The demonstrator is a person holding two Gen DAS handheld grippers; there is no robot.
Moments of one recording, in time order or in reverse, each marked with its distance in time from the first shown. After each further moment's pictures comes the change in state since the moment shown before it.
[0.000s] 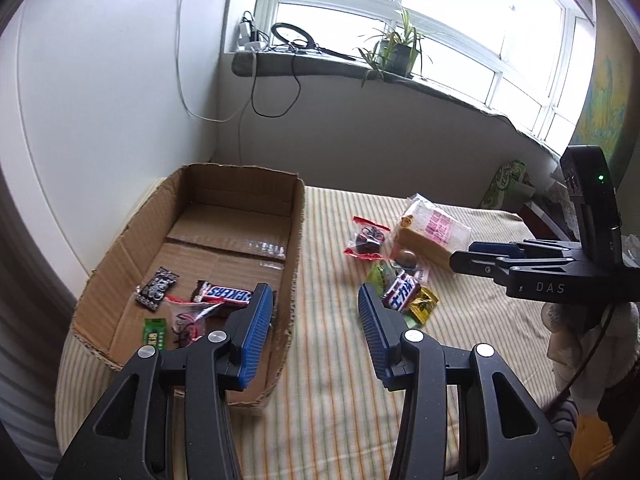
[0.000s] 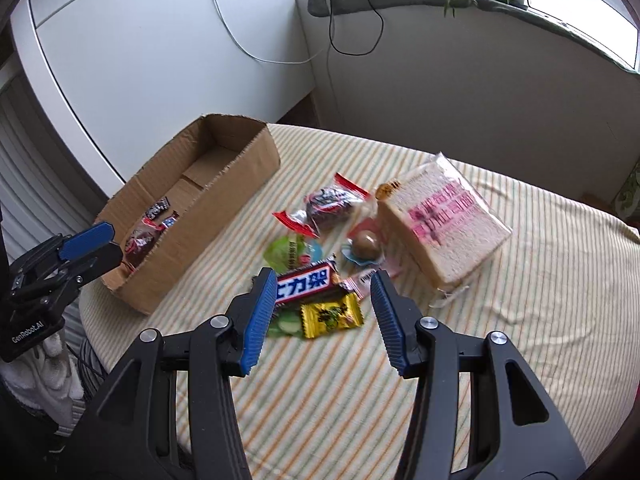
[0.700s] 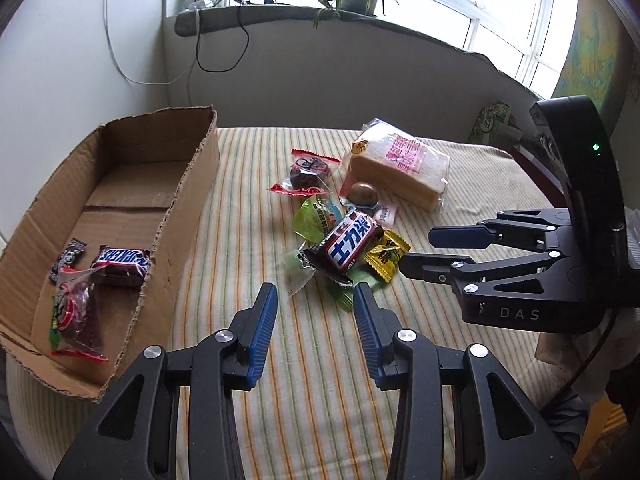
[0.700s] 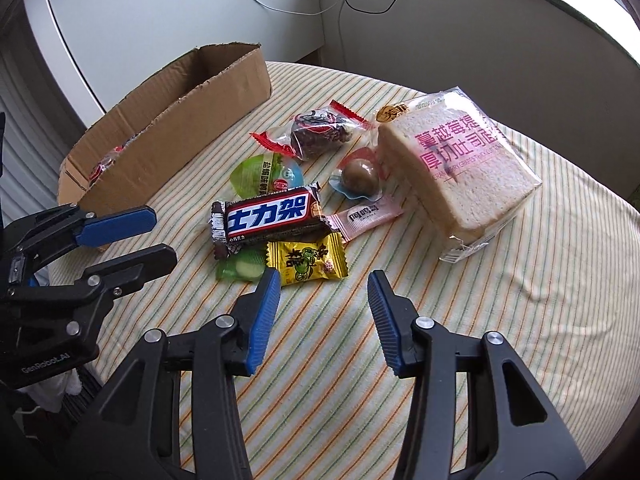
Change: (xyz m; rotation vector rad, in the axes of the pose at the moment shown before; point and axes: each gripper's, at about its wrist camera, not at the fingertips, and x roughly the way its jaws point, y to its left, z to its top) left arm 0.066 -0.056 -0.031 0.098 0.147 -0.029; right arm 0.046 -0.007 -0.038 -0.105 0.105 -0.004
